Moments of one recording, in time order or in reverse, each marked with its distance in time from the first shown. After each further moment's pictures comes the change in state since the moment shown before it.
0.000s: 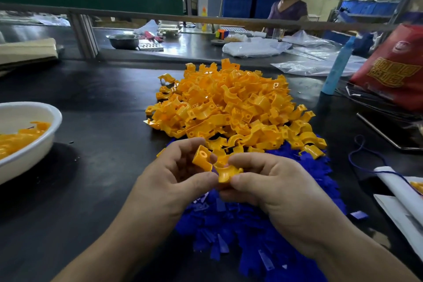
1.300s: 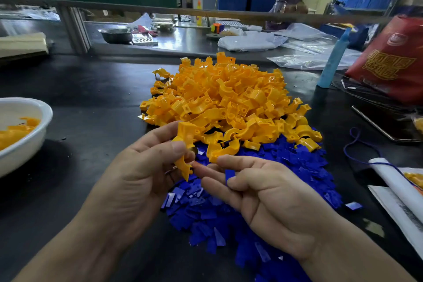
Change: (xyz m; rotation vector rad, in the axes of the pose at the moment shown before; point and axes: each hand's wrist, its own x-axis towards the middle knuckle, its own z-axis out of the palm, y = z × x) left_hand 0.009 0.017 -0.013 -0.468 0.096 -0.149; right_hand -0.002 0.001 0.012 0.688 -0.144 0.164
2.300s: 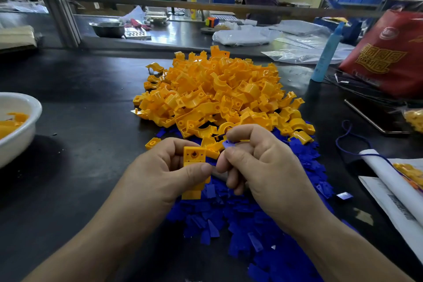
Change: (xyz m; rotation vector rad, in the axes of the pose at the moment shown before) left_hand -0.009 -0.015 0.013 0.526 -0.029 -0.040; right_hand -0.002 -0.003 -0.013 -1.018 0.154 -0.478
